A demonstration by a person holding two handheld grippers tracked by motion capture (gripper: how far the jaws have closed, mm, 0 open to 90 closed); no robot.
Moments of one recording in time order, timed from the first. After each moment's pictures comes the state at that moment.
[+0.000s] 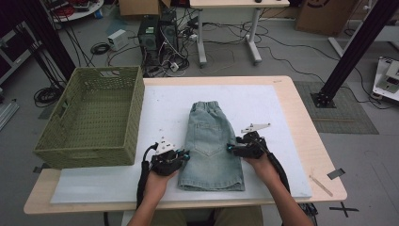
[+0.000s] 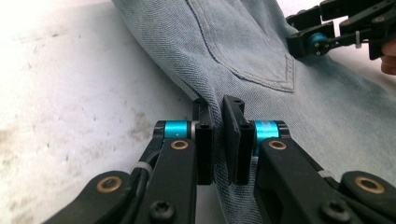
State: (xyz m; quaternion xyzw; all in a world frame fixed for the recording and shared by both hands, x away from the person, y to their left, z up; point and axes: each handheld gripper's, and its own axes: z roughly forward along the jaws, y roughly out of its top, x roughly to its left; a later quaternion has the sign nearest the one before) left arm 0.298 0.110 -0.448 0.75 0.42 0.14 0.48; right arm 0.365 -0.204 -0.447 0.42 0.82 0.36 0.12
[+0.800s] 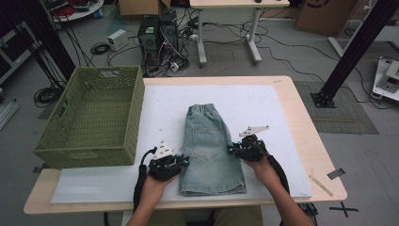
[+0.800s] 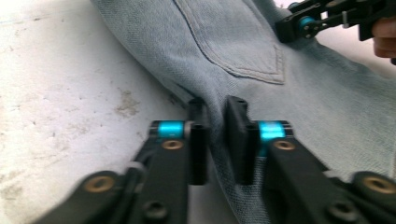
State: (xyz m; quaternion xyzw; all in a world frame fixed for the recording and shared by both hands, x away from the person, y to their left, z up) left arm 0.293 0.116 -0.449 0.76 0.42 0.13 0.48; right arm 0.353 -0.200 -0.442 0.39 0.84 0.36 0.11
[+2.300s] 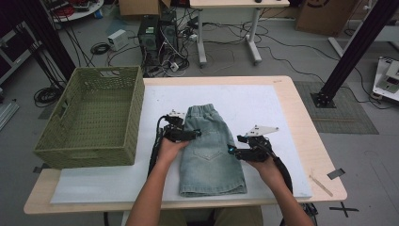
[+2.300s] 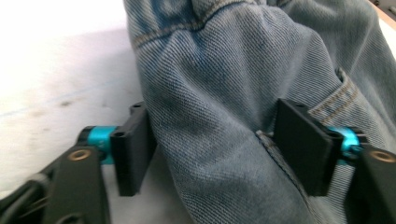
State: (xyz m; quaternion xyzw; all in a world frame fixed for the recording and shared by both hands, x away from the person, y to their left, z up) left arm 0.416 0.088 -0.452 0.75 0.48 0.08 0.45; right arm 0.343 -0.212 -0.428 0.37 0.82 0.42 0.14
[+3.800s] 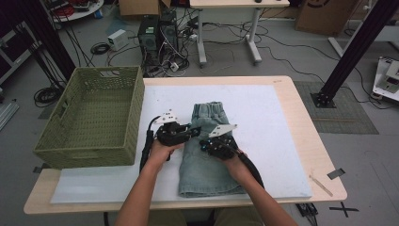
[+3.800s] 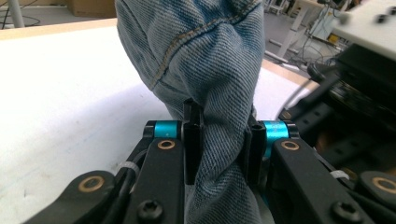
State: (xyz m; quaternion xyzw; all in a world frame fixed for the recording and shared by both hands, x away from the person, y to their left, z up) left arm 0.383 0.109 -0.427 0.75 0.28 0.07 0.60; right arm 0.357 -0.116 -0.438 0.30 0.86 0.39 0.14
